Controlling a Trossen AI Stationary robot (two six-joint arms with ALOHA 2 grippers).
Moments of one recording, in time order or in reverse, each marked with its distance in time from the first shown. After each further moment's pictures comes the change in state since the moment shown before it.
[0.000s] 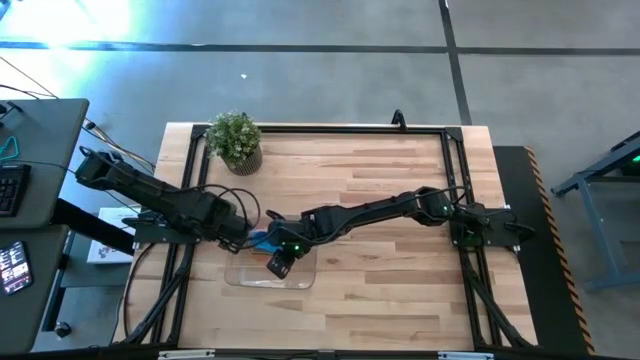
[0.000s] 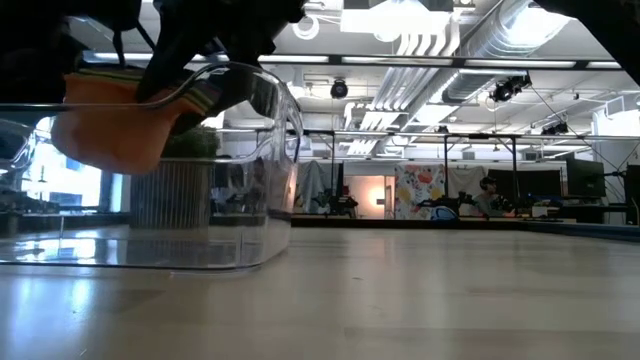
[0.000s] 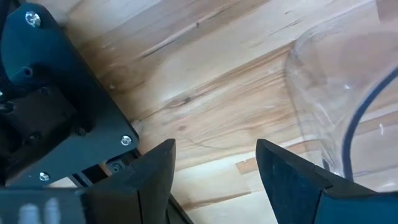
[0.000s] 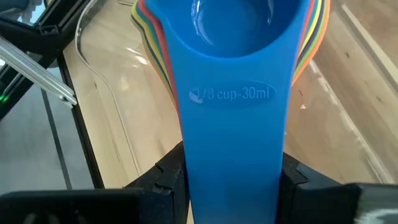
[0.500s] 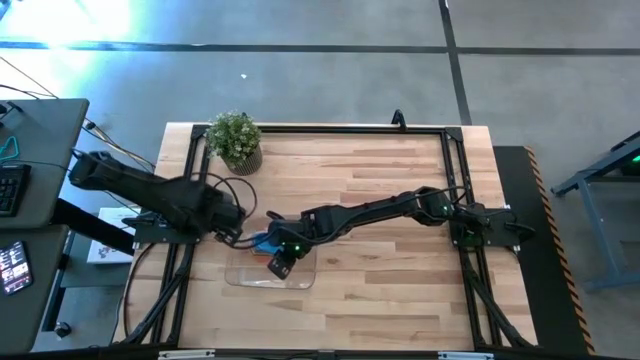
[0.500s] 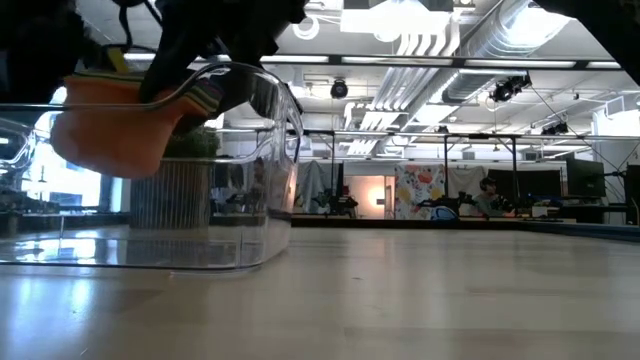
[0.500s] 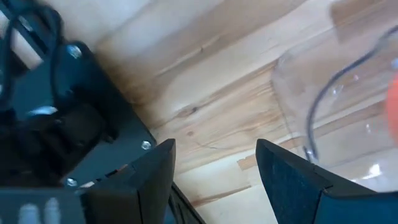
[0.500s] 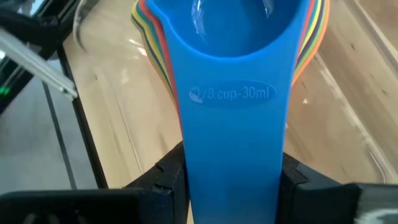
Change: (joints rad) left arm 0.068 -0.092 0.079 -0.120 -0.044 0.100; right arm 0.002 0.000 0.000 -0.013 -0.027 -0.004
